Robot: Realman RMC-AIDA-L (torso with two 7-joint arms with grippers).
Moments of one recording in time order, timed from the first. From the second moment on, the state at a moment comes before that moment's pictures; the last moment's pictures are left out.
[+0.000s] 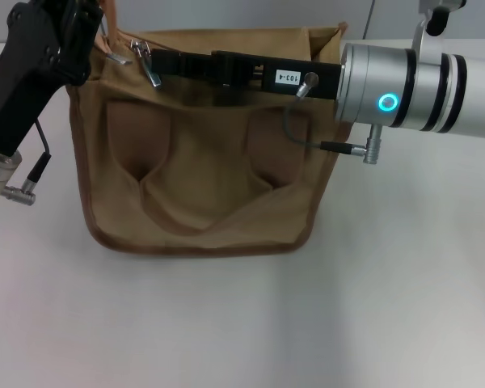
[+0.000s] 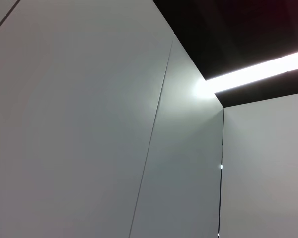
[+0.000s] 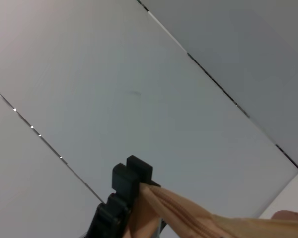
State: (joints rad) left arm -0.58 -2.08 0.32 0.08 1.48 1.91 -0.83; right arm 0.78 2.09 -1.42 -0.50 -1.12 -1.30 1.84
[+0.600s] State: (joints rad) left arm -0.56 -2.08 0.29 0.08 1.48 1.91 -0.83; right arm 0.73 2.08 -1.38 -0.50 -1.12 -1.30 1.84
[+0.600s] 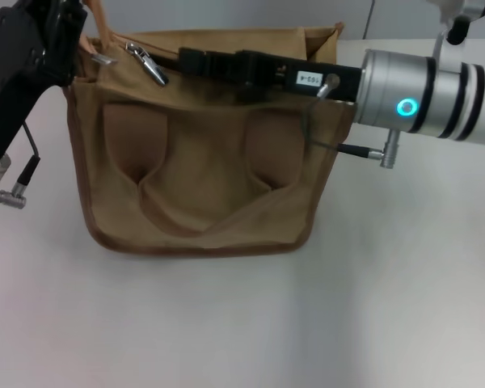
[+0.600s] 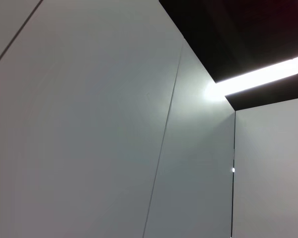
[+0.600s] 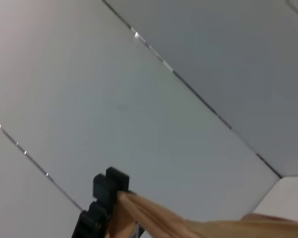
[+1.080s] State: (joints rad) left arm -0.57 -2.08 0.30 0.08 1.48 1.92 -0.83; right arm 0.73 2.09 -1.36 -0.51 -1.12 -1.33 1.73
